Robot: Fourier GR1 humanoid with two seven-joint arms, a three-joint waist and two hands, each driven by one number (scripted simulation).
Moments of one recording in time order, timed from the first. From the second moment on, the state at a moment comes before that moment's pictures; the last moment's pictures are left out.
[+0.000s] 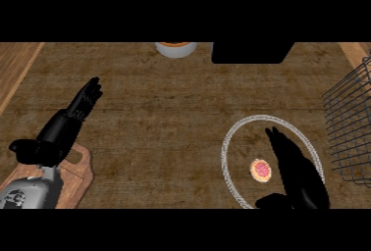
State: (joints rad) left arm -0.16 0.26 -0.01 -1.61 0.01 -0.15 0.03; right arm 0.12 -0.16 0.28 -1.84 0.97 0.15 0.48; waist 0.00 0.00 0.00
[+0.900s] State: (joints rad) left arm -0.15 0.21 0.04 -1.59 -0.05 -0.20 0.00; right arm 0.08 -0.11 0.25 -1.63 0.99 0.14 0.44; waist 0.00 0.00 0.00
